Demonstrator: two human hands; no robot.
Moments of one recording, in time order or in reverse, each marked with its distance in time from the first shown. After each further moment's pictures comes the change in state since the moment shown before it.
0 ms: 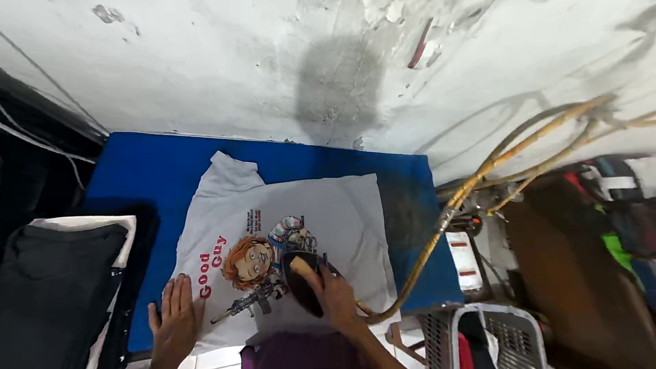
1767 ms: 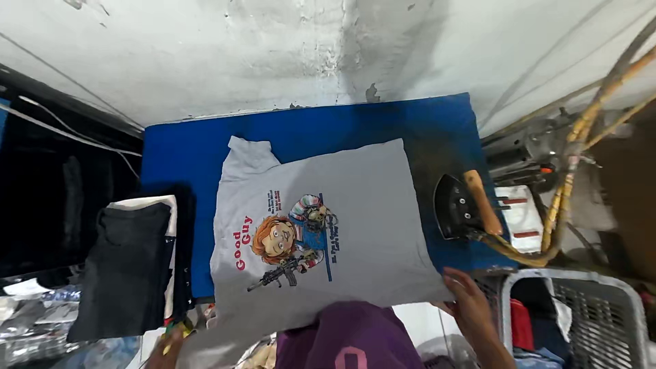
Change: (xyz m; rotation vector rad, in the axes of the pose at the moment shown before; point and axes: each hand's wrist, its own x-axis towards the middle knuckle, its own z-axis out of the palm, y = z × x) left_hand -0.116 0.022 -0.146 -0.878 -0.079 -0.834; right_hand -0.080 0.250 -0.001 1.227 0.381 0.315
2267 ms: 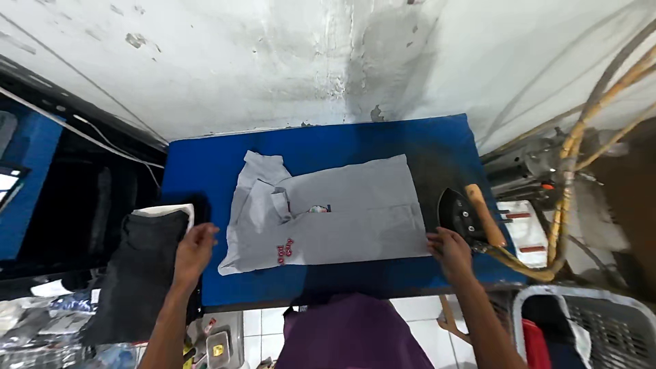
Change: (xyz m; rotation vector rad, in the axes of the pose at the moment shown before) left_hand 0.153 0.144 0.068 0.358 -0.134 0.415; right_hand 0.086 -0.075 0.072 0.051 0.093 -0.013
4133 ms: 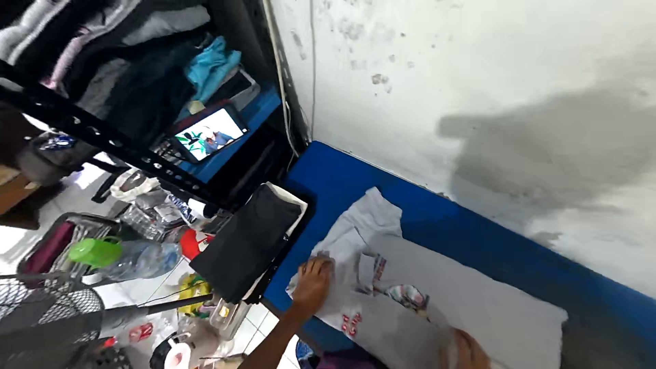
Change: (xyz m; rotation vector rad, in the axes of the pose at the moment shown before) left_hand -0.008 -0.075 0.093 0.441 0.166 0.261; right_hand -0.071 0.016 0.177 -1.124 -0.365 -0.997
